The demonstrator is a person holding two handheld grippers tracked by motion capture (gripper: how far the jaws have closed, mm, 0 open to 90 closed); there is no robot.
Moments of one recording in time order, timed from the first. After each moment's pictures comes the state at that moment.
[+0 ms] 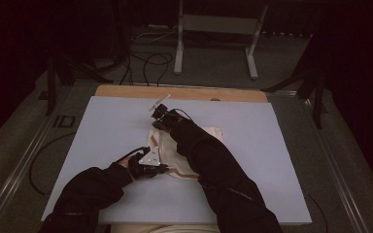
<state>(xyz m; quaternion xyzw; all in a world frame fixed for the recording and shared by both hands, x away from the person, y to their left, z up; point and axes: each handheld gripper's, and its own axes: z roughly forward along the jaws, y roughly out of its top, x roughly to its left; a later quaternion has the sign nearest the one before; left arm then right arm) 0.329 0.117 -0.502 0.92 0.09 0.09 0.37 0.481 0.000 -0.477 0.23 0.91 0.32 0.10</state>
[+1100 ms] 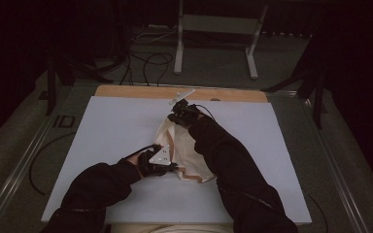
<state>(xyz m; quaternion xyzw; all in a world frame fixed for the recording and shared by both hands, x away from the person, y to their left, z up) 0.327 0.087 -0.481 0.93 0.05 0.10 0.36 0.468 -0.063 -0.439 0.25 0.89 0.36 0.13</state>
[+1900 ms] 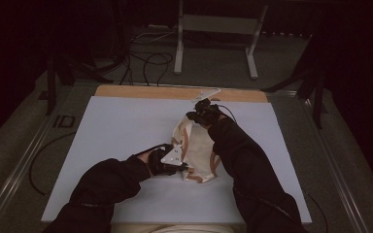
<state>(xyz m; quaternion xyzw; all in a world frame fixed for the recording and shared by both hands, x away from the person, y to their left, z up) 0.327 0.056 -0.469 0.93 0.01 0.10 0.36 0.461 -0.126 -0.428 0.29 0.87 0.38 0.14</state>
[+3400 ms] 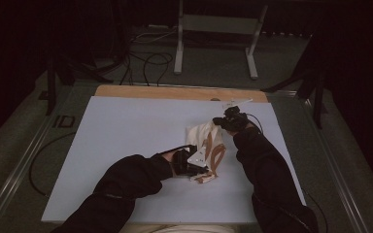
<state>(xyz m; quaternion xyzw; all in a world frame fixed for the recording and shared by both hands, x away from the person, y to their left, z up) 0.334 -0.008 -0.480 0.93 -0.03 0.07 0.35 0.454 -0.217 -0.457 0.36 0.84 0.38 0.15</state>
